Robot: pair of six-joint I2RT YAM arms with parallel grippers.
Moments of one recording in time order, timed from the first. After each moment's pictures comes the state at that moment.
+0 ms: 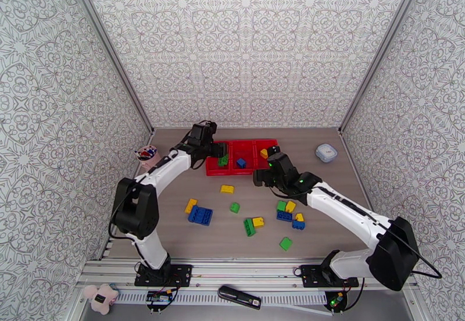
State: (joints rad) left arm -0.33 1.68 1.32 -0.30 0.11 -0.20; right arm 0.67 1.36 1.06 -0.53 0.25 0.55
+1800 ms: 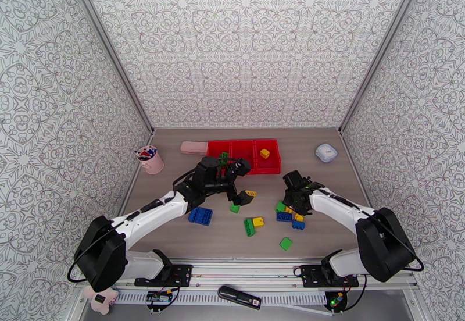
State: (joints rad) left arm -0.66 1.36 0.87 0.08 0.57 0.21; right arm 0.45 1.44 0.76 -0.61 0.14 1.02
